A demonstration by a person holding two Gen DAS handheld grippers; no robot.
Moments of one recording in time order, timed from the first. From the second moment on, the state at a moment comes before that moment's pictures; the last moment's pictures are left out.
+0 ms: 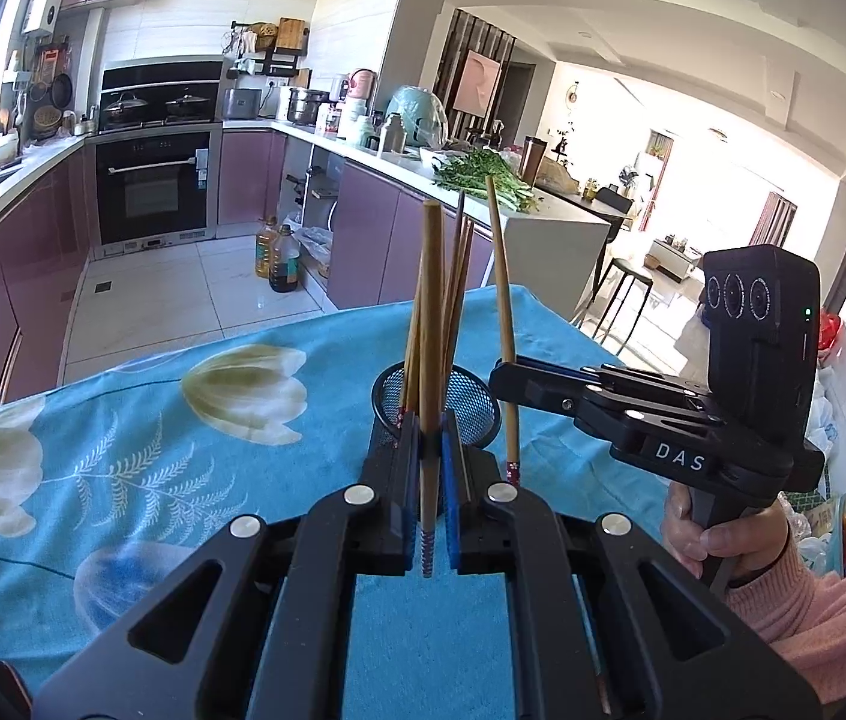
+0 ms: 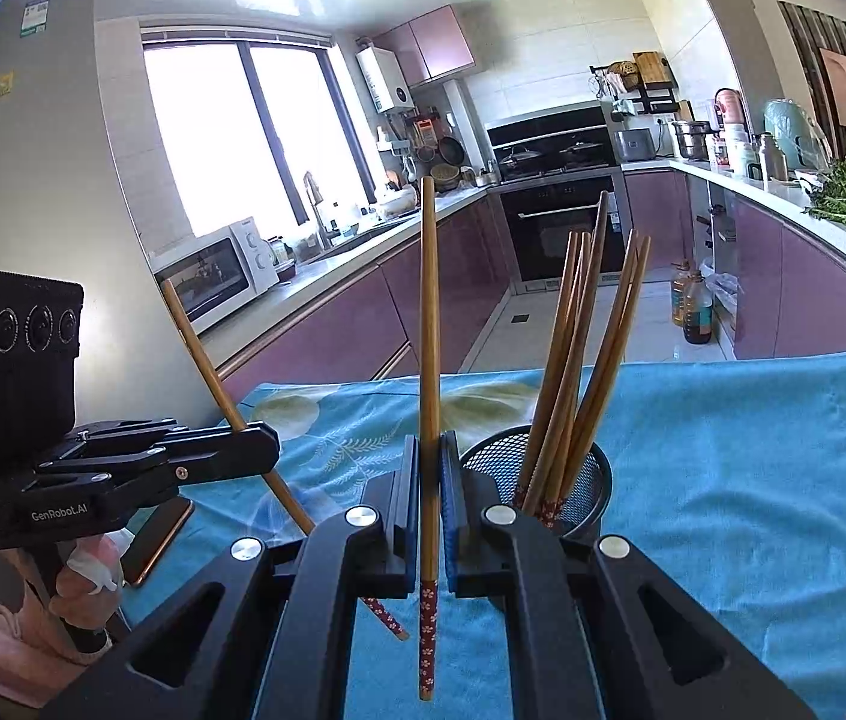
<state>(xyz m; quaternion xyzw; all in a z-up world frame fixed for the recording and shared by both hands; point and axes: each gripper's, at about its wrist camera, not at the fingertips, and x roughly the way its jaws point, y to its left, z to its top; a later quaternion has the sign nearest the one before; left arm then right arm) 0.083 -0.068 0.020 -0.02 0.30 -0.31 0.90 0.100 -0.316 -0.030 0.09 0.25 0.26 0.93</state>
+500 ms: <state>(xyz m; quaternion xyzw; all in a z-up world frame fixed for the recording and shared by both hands) 0.088 -0.077 0.038 -0.01 0.28 -0.32 0.90 0.104 -0.325 -0.026 0.10 0.24 0.27 0.93</state>
